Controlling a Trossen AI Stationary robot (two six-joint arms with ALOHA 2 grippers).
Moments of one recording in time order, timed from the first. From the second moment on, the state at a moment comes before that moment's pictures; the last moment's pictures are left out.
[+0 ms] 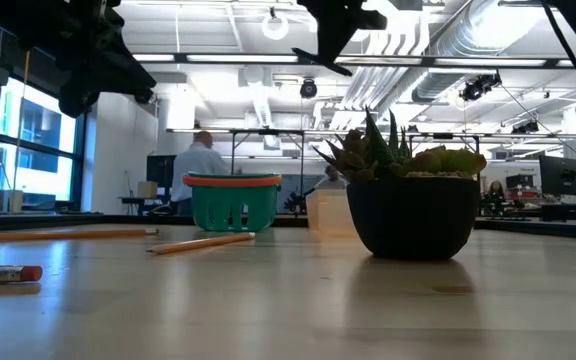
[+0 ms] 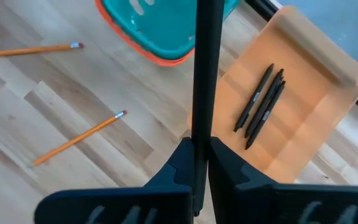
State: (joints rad) left arm 0.00 0.61 0.46 -0.34 -0.43 -0.82; right arm -0.11 2.03 2.35 -1.57 0.28 0.66
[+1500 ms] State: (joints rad) left arm 0.00 0.61 0.46 -0.20 -0.47 -0.82; right arm -0.42 1.50 1.36 -1.02 -0.06 0.92
